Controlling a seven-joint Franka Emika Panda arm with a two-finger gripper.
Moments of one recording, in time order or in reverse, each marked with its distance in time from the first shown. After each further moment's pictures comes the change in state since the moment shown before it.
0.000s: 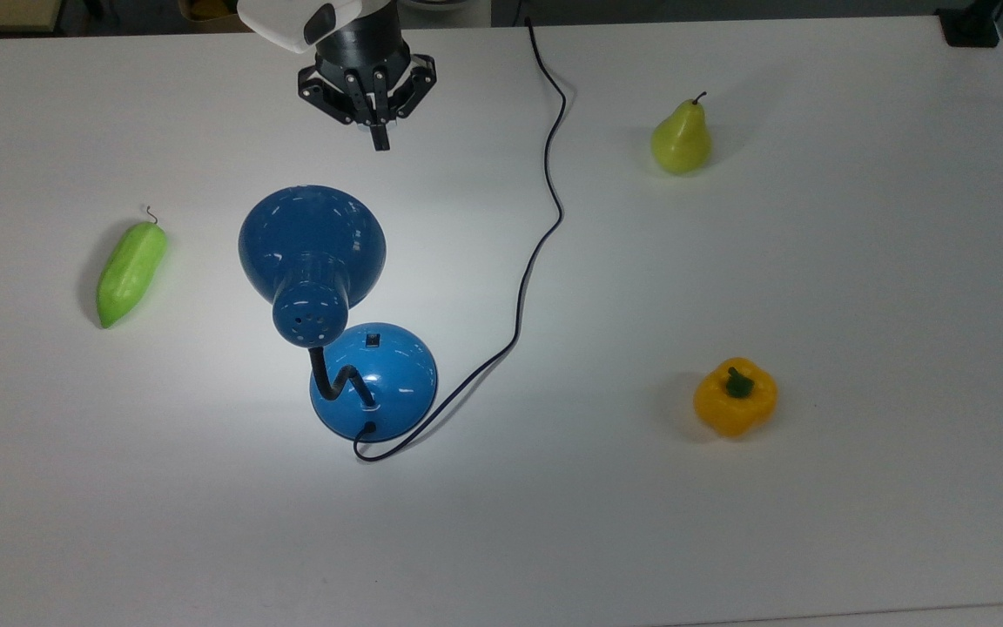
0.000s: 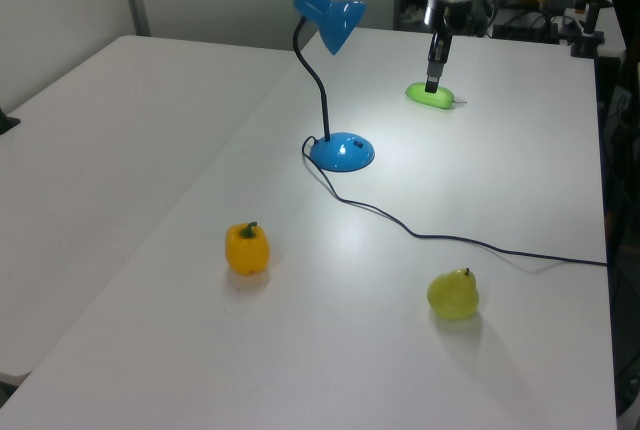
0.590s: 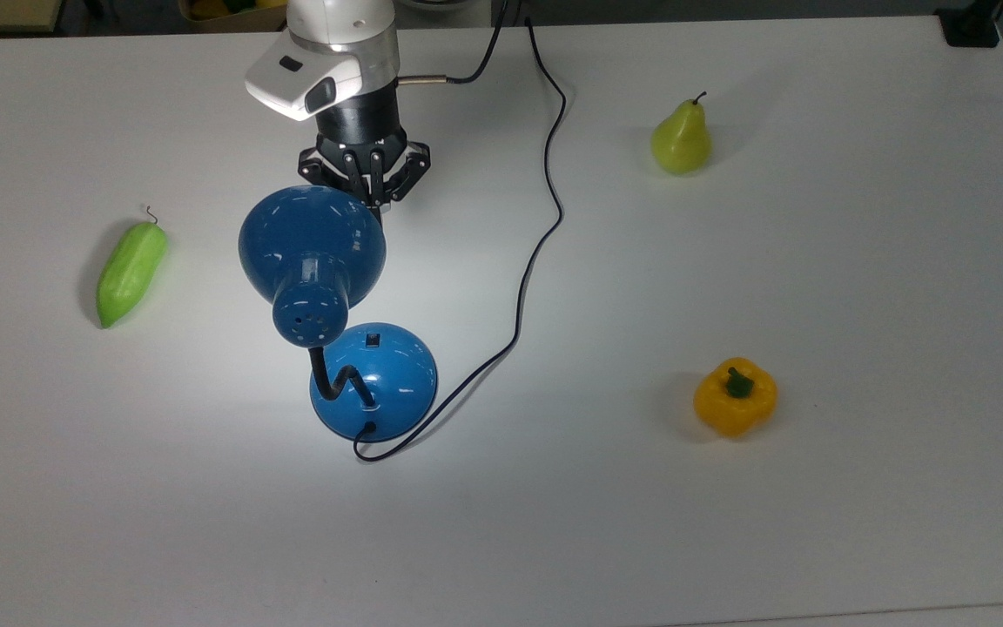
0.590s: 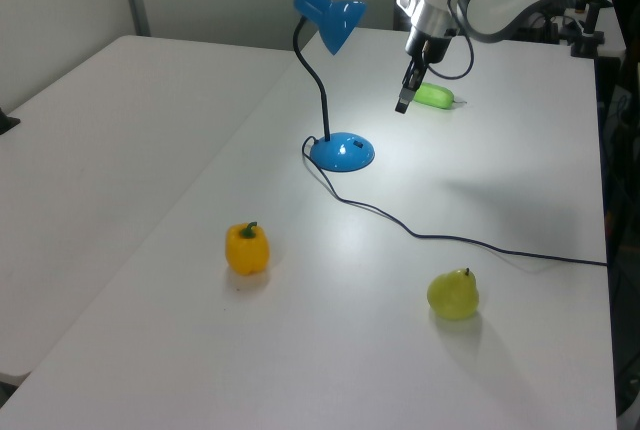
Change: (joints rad) arm -0.001 0.108 -0.002 -0.082 0.000 0.386 0.026
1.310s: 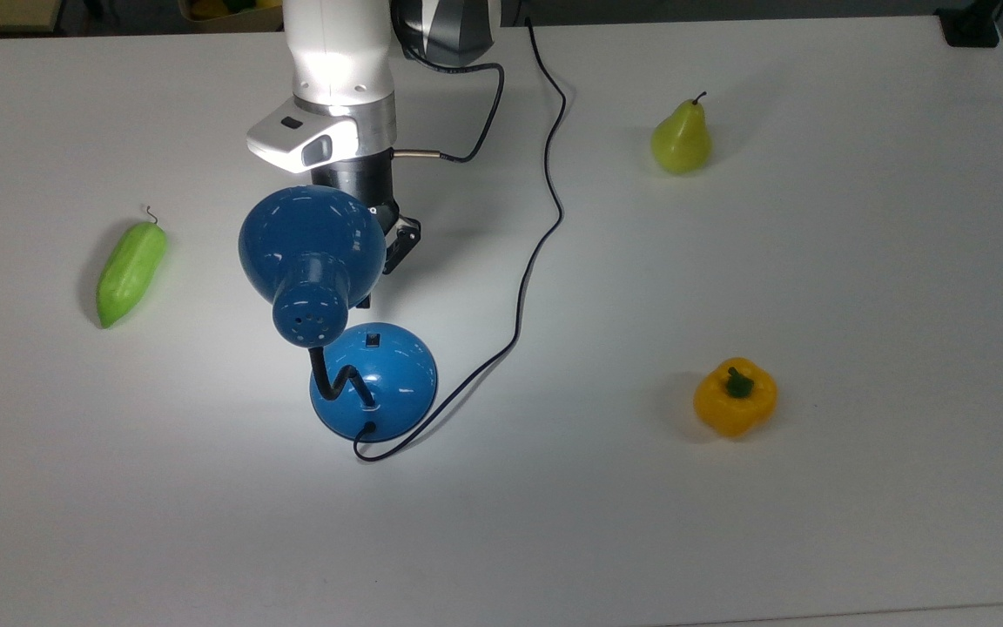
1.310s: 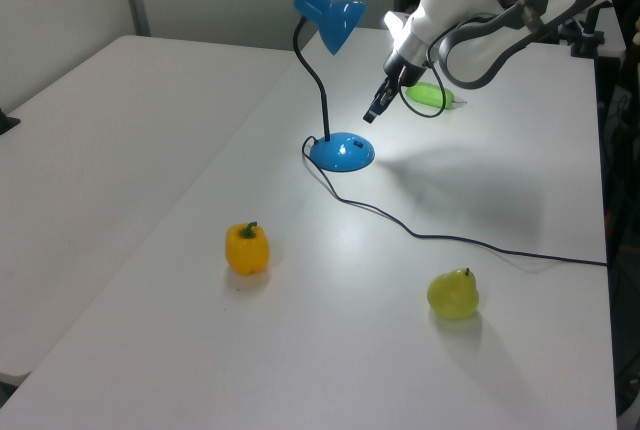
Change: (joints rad) arm -0.003 0.160 -0.002 0.000 0.000 0.385 0.022
